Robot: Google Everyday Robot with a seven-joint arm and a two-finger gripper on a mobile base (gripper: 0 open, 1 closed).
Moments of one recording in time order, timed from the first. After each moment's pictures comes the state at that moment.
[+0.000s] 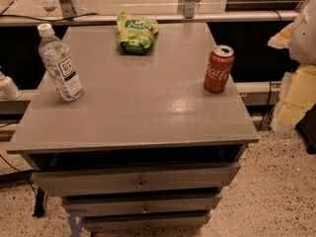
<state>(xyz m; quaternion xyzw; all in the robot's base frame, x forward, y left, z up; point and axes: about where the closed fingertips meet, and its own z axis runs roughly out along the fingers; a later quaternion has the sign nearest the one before) 0.438 -0.217 0.976 -0.60 0.78 -0.03 0.16</state>
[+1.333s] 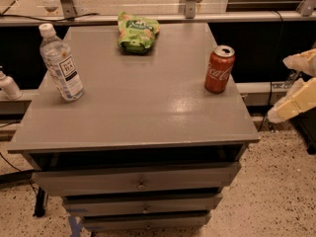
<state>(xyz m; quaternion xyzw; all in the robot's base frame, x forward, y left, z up) 0.482 -0.262 0.927 -0.47 0.81 0.14 0.31</state>
